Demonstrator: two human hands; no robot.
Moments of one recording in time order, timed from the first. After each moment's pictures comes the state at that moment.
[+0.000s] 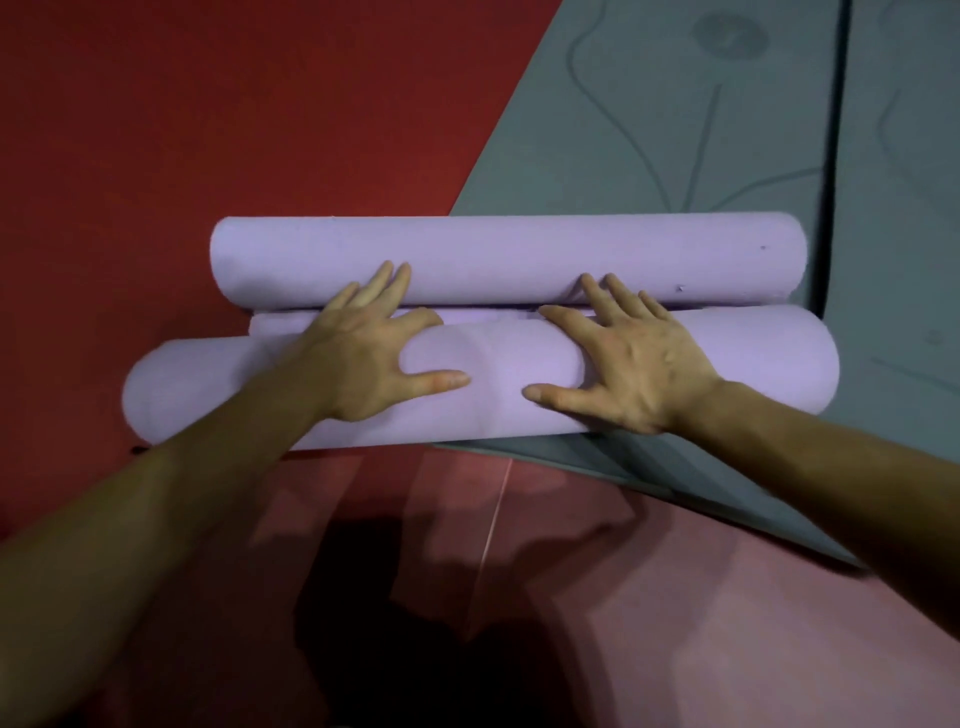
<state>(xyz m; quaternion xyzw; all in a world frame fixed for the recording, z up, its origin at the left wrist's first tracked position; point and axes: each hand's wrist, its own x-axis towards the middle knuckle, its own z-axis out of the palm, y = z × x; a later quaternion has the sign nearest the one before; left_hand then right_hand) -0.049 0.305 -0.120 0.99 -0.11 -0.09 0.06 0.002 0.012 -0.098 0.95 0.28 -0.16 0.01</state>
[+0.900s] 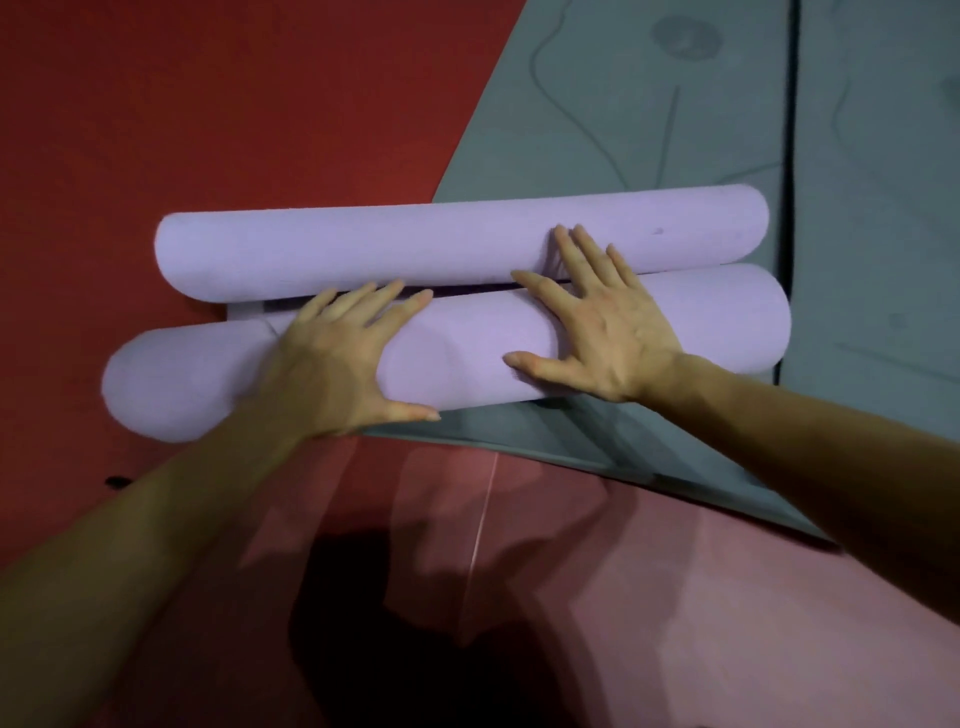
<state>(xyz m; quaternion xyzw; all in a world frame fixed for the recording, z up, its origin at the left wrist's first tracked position) -0.048 0.307 -0.132 0.98 -0.16 0.06 0.01 0.028 0.010 -0.113 0.95 0.31 -0.03 -0.04</state>
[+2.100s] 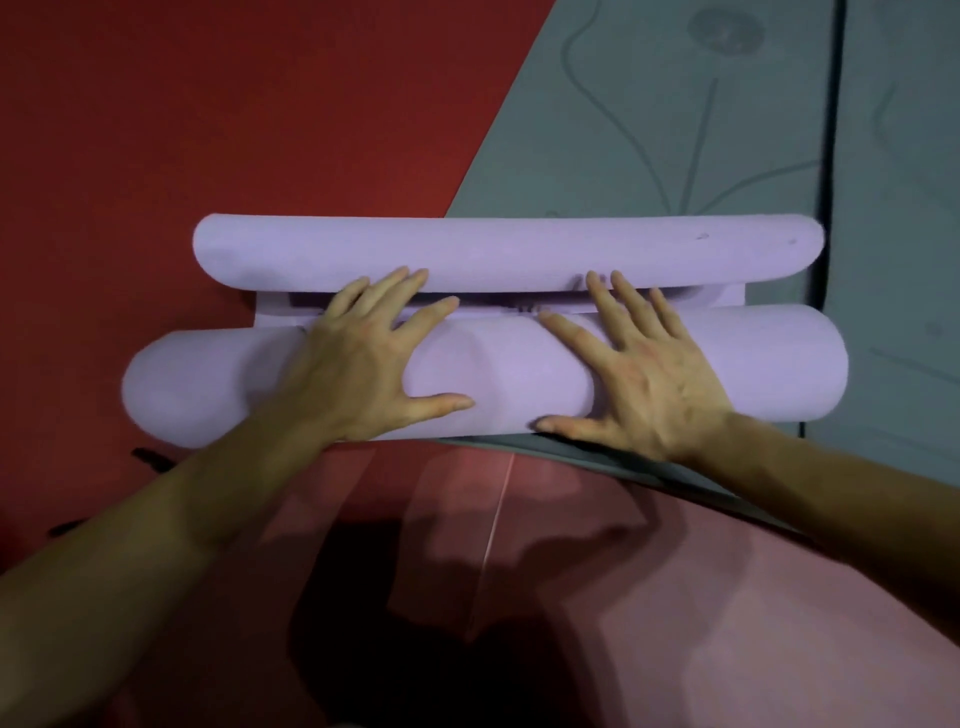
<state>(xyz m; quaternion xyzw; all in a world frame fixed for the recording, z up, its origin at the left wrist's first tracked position) -0.067 0.296 -0.123 0.98 -0.16 0.07 0.04 -0.022 -0.005 -0.118 0.94 0.33 -0.02 0.00</state>
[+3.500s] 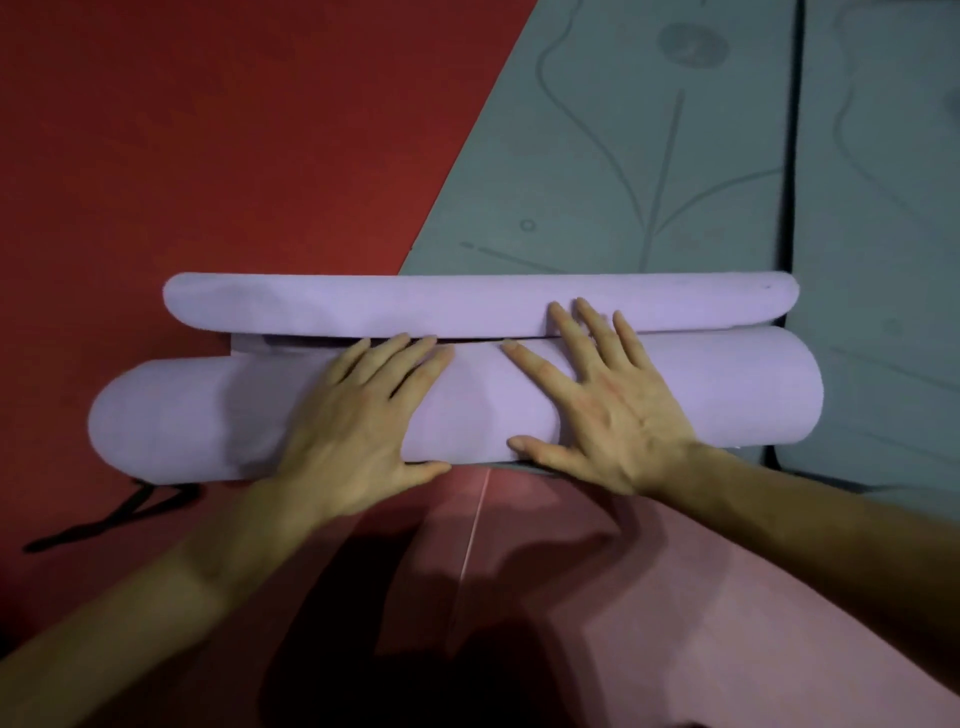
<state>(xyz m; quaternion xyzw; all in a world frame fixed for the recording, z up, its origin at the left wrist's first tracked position) -0.112 0.268 -0.129 0.98 -0.16 0.03 0.05 -0.044 -0.006 -0.118 0.94 0.35 0.00 0.01</state>
